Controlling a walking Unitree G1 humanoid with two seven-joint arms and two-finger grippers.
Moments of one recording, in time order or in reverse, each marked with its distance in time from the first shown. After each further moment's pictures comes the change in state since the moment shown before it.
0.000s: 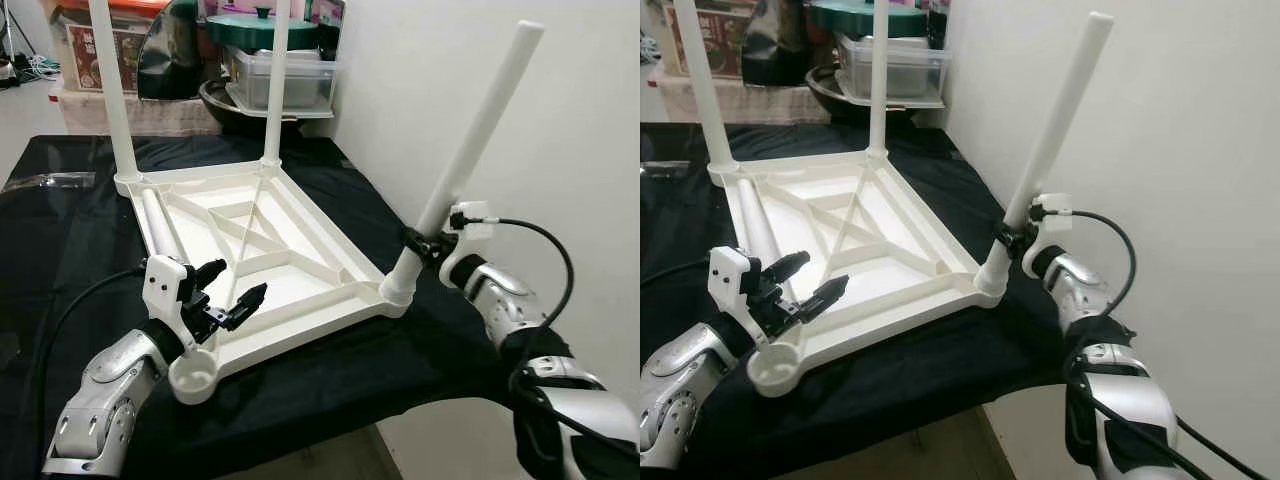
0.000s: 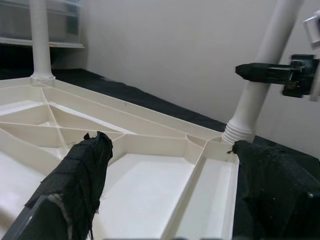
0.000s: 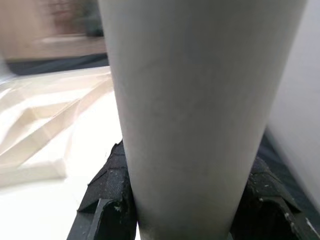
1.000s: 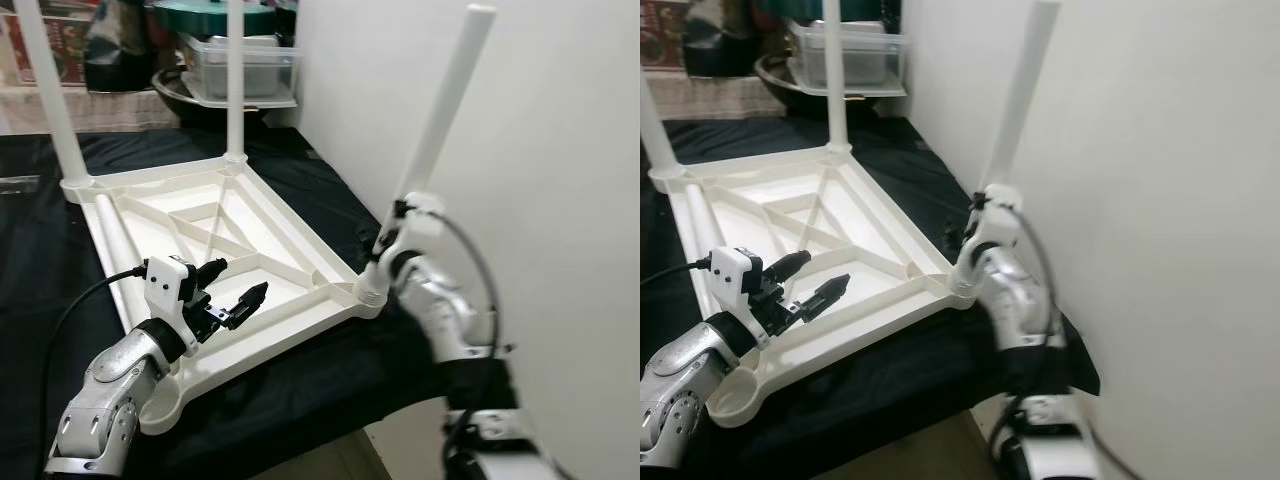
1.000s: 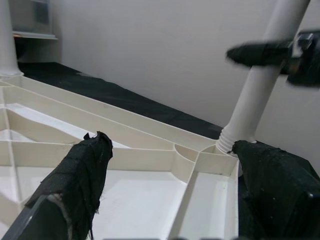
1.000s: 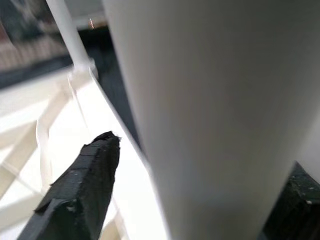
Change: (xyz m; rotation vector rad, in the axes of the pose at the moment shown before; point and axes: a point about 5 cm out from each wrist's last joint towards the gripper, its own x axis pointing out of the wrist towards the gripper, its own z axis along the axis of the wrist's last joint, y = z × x) left arm 0.001 0.001 0.001 -0.003 -0.007 0.013; right arm -0.017 0.087 0.025 0.064 0.011 -0.013
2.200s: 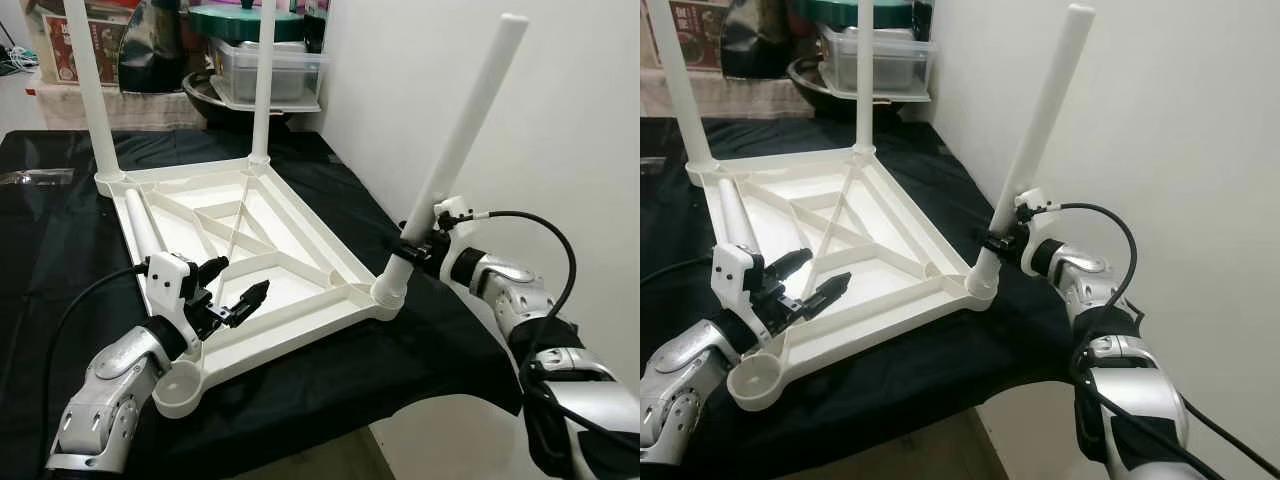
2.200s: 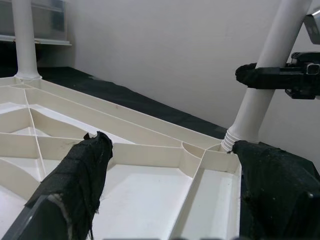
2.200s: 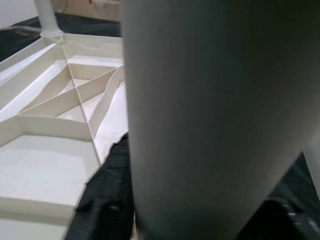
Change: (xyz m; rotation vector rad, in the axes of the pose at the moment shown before) left arm 0.003 -0.002 0.001 0.002 -0.001 -0.012; right arm 0.013 -0.077 -0.008 -0.271 0.063 0.433
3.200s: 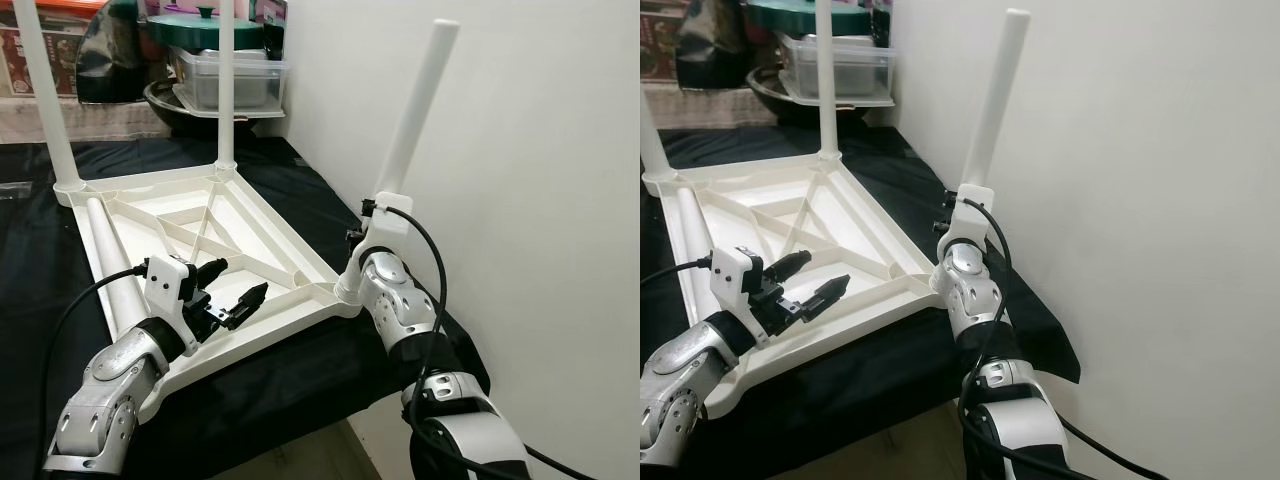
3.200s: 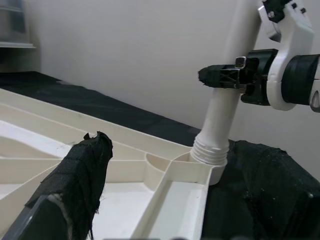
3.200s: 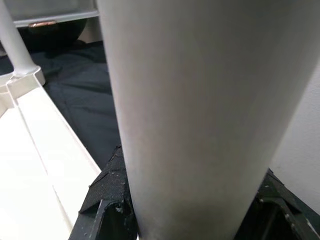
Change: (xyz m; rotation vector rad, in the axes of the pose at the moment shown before) left arm -0.002 0.001 -0.001 0.003 0.012 -0.003; right arm 0.073 0.109 0.000 0.233 0.054 -0.627
